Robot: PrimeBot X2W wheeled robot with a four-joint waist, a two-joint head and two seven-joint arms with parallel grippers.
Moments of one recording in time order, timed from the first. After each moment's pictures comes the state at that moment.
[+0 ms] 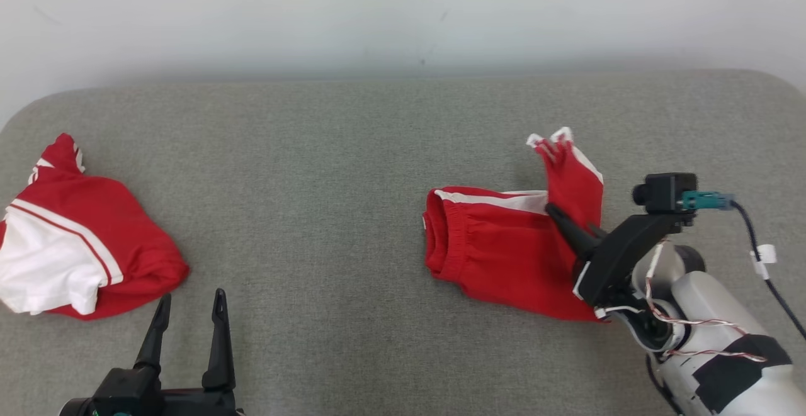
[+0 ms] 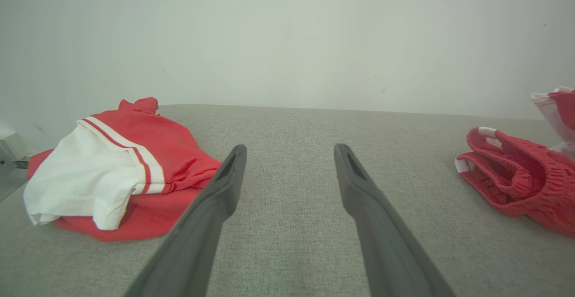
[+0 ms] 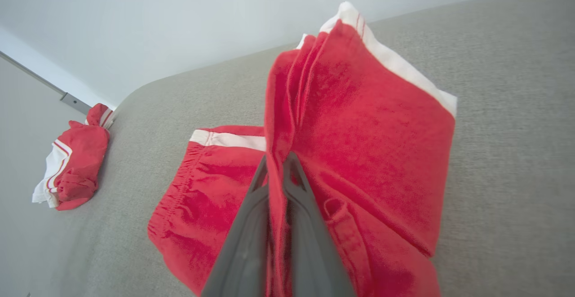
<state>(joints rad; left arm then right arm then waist) -0.06 0.06 0.05 0.18 -0.13 -0.12 -0.26 -0.55 -0.41 0.41 0.50 0.88 0.13 0.23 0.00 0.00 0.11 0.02</state>
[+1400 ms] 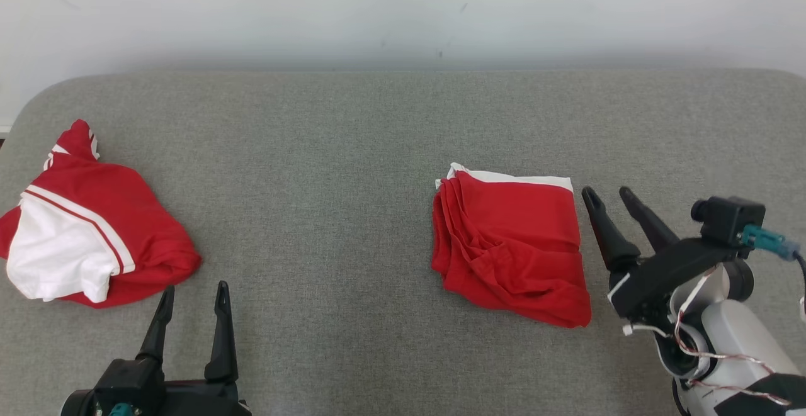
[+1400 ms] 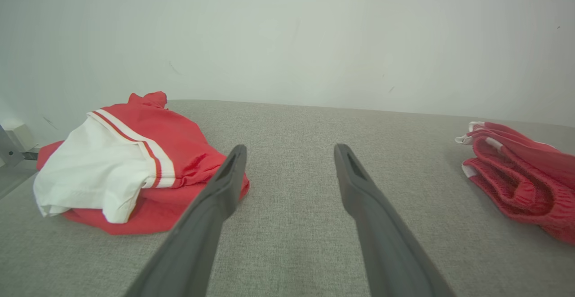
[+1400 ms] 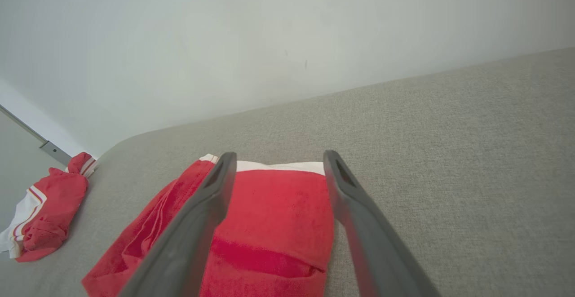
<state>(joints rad) -0.09 0.05 0.04 0.20 -0.14 -0.13 -0.26 -0.40 -0.36 0.21 0.35 0.70 0.13 0.04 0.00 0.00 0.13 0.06</state>
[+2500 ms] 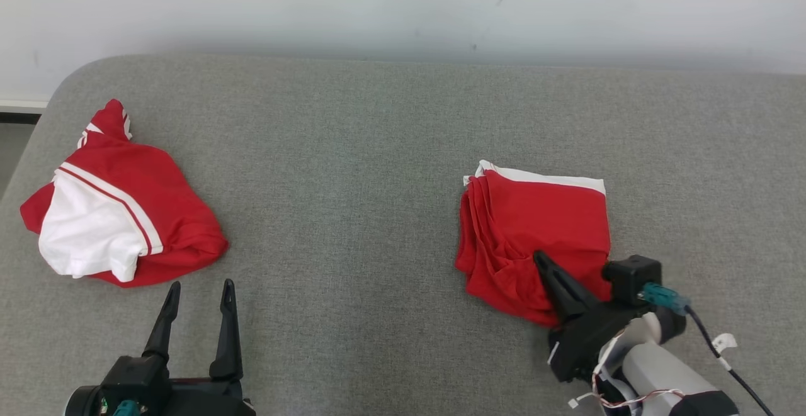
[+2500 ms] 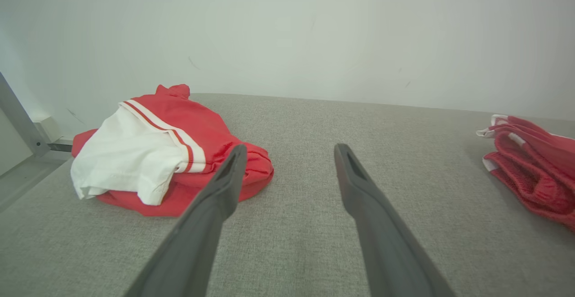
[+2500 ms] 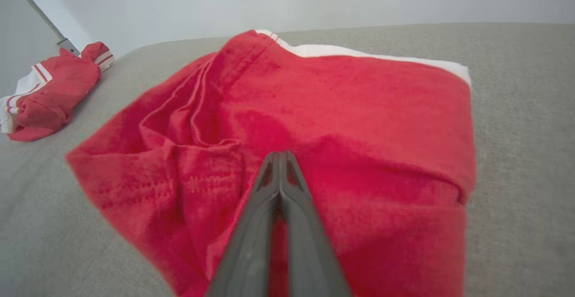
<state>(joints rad) -0.10 0.05 0.03 0.21 -0.13 -0.13 -0.26 -0.46 -0.35 0.57 0.66 0.65 0.13 -0.23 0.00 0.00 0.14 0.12</state>
